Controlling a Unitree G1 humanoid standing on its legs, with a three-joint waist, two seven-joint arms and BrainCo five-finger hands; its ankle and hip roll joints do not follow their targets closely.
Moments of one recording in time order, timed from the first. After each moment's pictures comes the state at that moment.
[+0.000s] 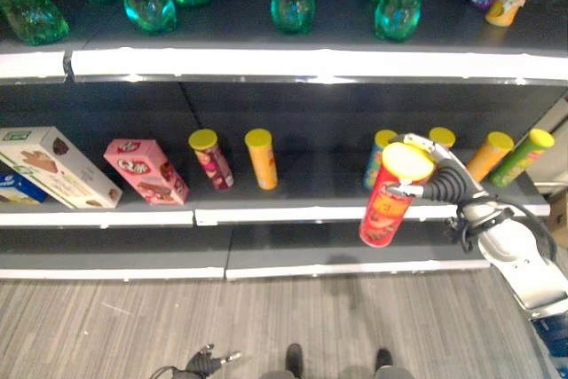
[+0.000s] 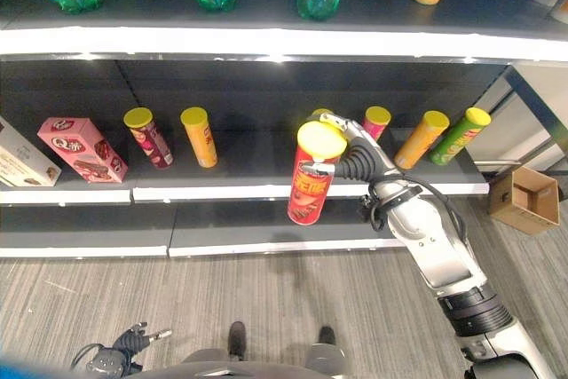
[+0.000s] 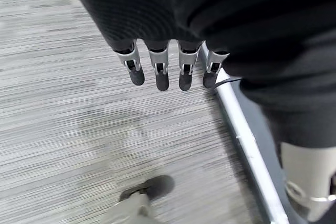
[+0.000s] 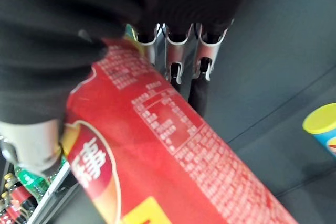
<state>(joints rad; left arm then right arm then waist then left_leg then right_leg) 0.06 0.33 -0.13 1.18 0.00 -0.09 0.02 -0.24 -0.71 0.21 -0.15 -0.04 -0.21 0.02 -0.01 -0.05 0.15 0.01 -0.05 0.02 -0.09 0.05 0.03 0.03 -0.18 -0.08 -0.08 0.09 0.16</state>
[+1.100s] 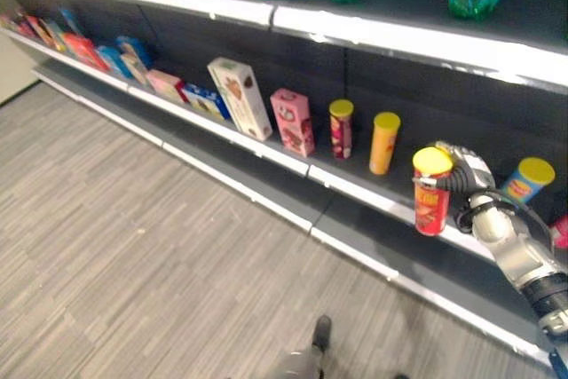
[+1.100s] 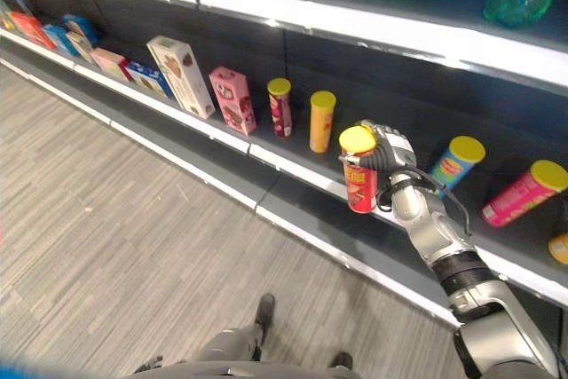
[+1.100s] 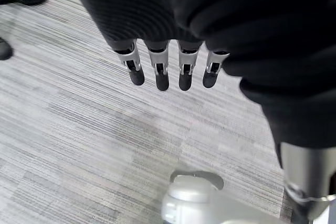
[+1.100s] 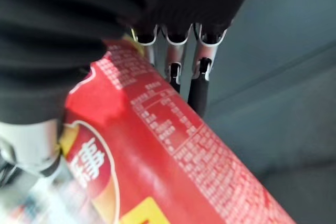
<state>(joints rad) 0.20 0.25 -0.22 1.11 -0.08 -0.08 0.06 -0.49 -0.64 0.28 0.54 -0.35 -0.06 -0.39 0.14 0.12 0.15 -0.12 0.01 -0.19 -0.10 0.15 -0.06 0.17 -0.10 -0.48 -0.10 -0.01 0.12</state>
